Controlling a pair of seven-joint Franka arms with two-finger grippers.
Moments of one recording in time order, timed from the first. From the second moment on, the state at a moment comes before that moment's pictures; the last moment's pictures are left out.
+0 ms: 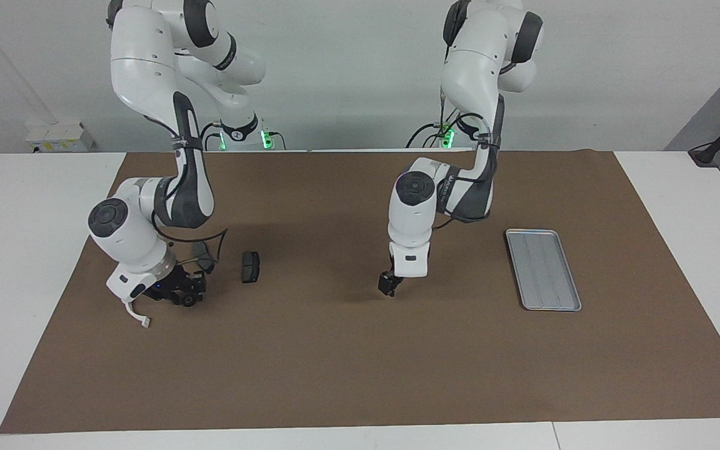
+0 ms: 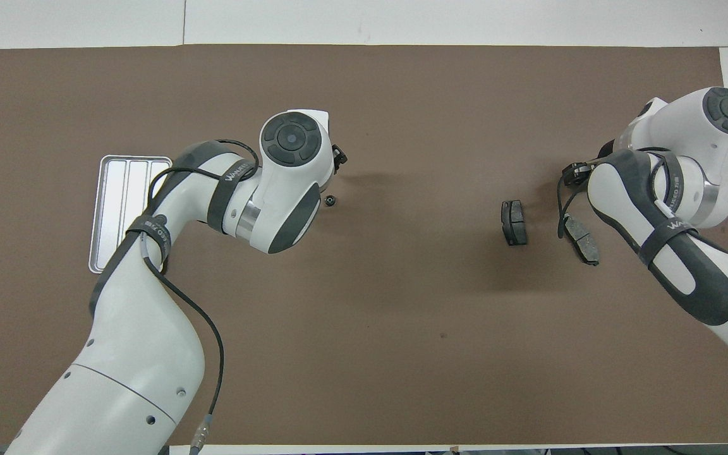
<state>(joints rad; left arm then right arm) -0.59 0.53 0.06 -1.58 0.03 2.15 -1.23 -0.11 0.46 0.04 -1.80 0.04 2.26 -0.23</state>
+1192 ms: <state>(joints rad) -0.08 0.01 0.06 -1.57 0.01 1.51 -0.45 0.16 0.54 0.06 -1.29 -0.07 1.94 -0.02</state>
